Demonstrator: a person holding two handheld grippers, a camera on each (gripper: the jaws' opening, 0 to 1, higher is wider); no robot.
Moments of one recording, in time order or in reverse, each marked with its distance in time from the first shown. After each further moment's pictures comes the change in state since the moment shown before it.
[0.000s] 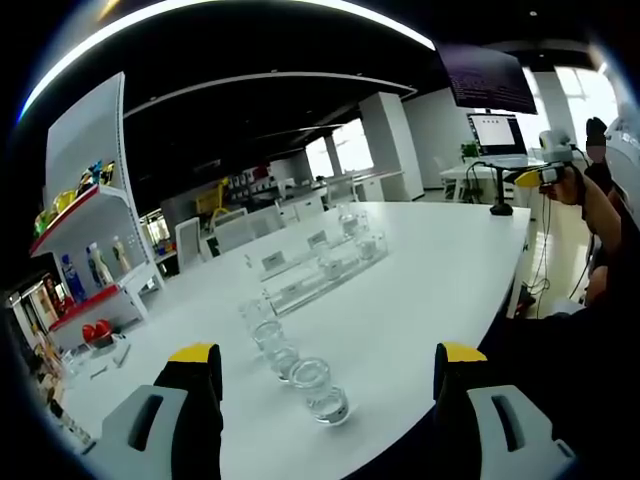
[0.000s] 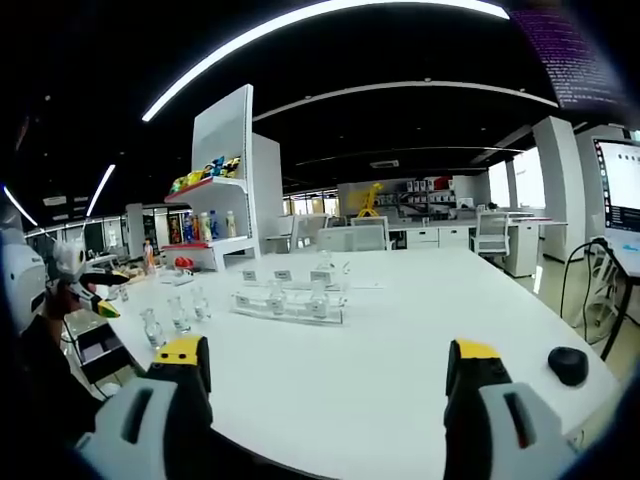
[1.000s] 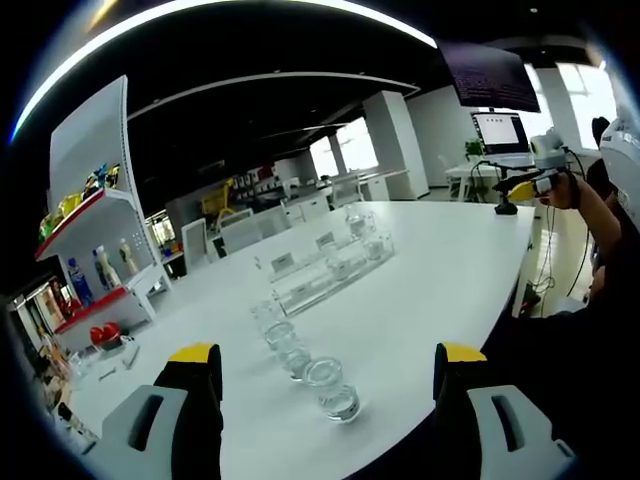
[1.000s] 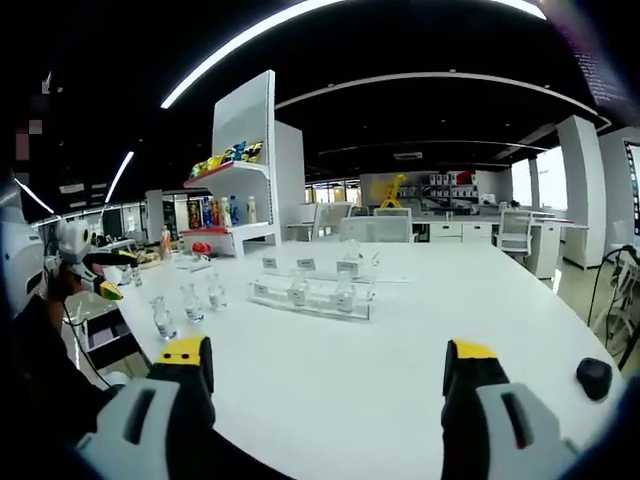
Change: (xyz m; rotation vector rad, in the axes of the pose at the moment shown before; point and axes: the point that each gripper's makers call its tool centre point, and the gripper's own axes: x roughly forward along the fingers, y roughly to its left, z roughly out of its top) left arm -0.009 0.011 0.005 0.012 0.006 0.027; right arm 0.045 0.039 -0.009 -0.052 0.046 0.110
